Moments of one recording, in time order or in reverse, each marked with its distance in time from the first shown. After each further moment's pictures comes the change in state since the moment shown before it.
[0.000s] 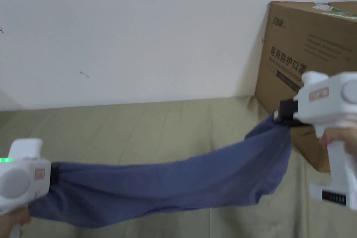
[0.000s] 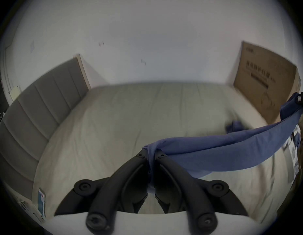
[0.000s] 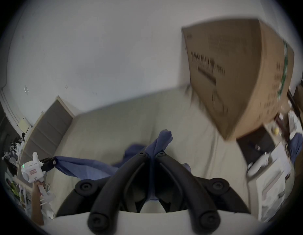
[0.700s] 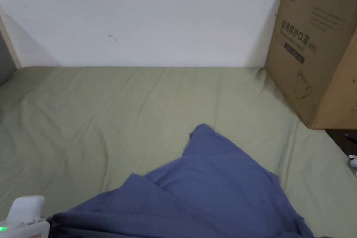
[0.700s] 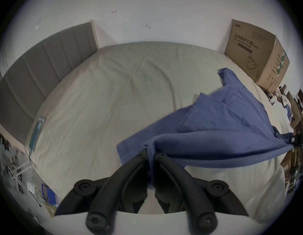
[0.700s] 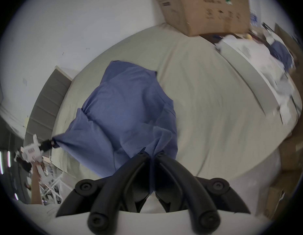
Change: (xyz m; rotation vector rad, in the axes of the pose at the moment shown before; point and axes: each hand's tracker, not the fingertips) left arm -0.048 -0.261 0.171 -0.179 -0.036 0.066; right arm 0.083 -0.347 0.194 -0.280 0.010 -0.176
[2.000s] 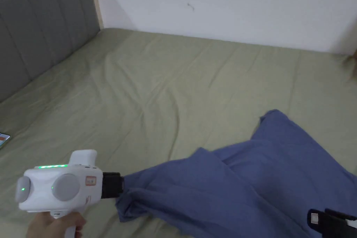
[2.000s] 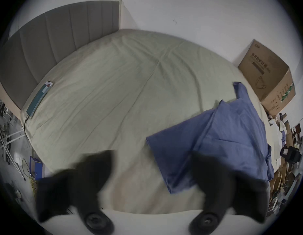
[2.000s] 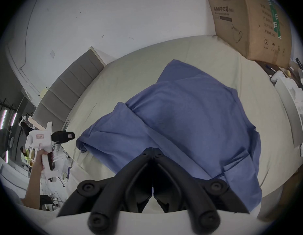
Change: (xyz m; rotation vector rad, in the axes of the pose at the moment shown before) left arm -0.068 -0.004 -0.006 -0.100 -0.001 0.222; right arm -0.182 -0.011 -0.051 0.033 0.179 0.291
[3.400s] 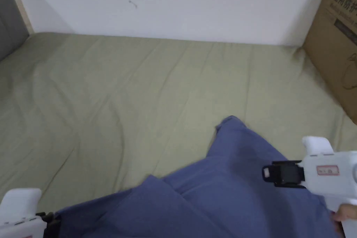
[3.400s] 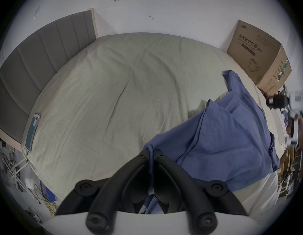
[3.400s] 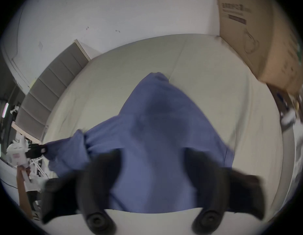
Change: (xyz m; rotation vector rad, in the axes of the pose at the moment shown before) left arm 0.058 0.033 -0.007 0.014 -0.016 -0.188; right arm 0.101 0.168 -0.120 -0.095 -0.104 0.110
